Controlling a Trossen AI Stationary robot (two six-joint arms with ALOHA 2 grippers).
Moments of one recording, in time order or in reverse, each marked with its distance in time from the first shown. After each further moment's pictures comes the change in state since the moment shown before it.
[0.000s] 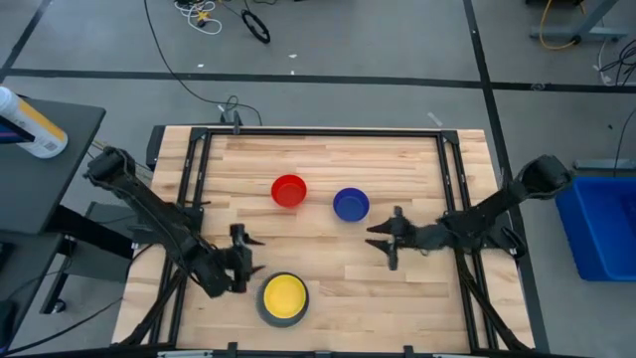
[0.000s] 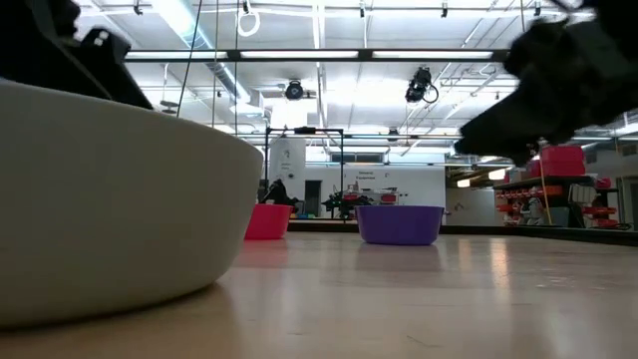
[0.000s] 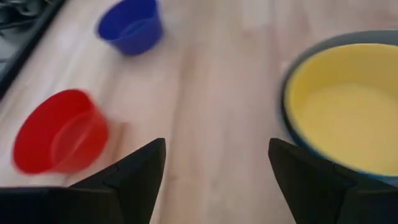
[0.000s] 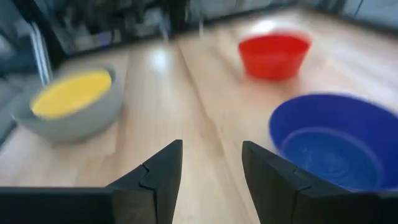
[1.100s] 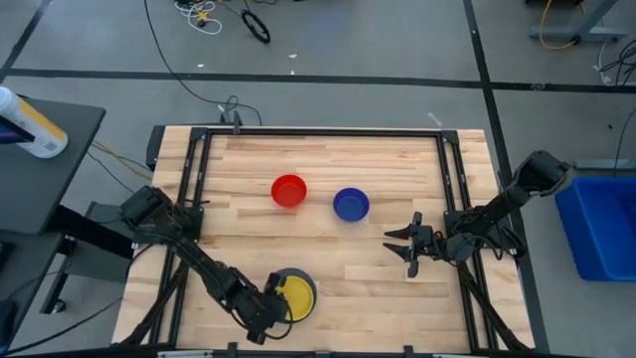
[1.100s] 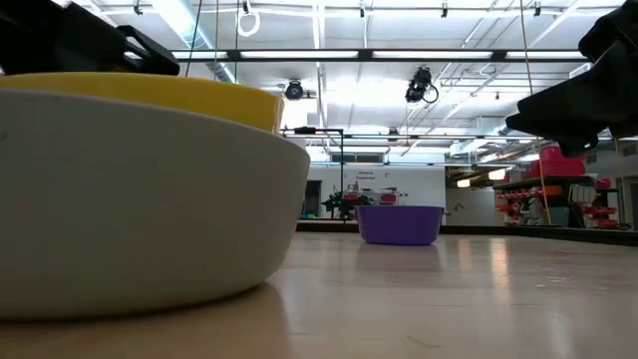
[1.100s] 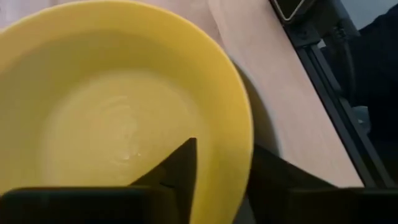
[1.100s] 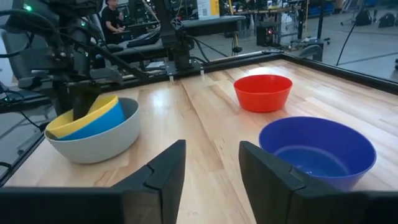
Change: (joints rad) left arm 0.031 0.565 0.393 0.181 0.517 0.144; right arm 0.338 0.000 -0.215 0.448 0.407 -0.107
